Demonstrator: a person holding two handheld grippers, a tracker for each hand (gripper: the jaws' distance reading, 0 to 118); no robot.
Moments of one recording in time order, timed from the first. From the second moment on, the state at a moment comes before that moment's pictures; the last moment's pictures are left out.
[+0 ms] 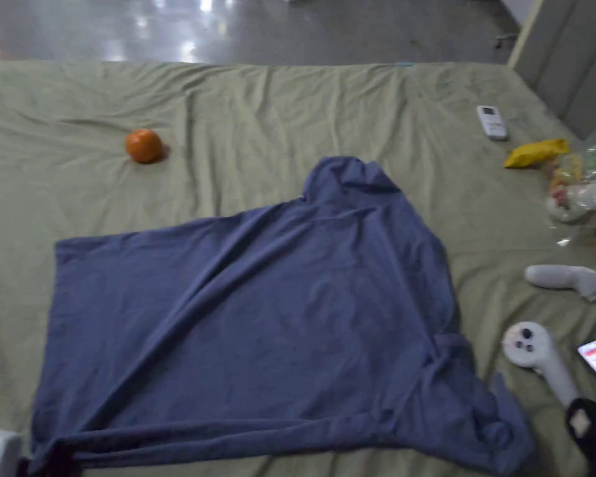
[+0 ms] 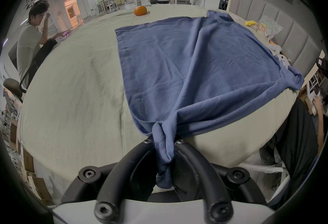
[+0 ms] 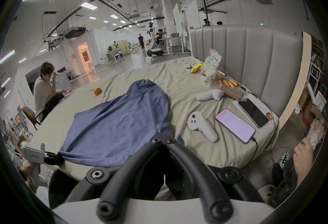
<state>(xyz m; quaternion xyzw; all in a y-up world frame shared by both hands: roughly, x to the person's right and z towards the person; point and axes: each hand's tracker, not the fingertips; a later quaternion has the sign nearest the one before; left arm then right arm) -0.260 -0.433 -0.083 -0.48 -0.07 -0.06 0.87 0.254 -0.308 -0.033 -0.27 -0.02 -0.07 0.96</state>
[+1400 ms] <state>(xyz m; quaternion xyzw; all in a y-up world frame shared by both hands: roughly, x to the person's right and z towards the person) -0.284 -0.394 -0.244 -0.43 -0.01 0.12 0.90 0.225 -0.339 -0.394 -0.37 0.06 -0.01 0.93</state>
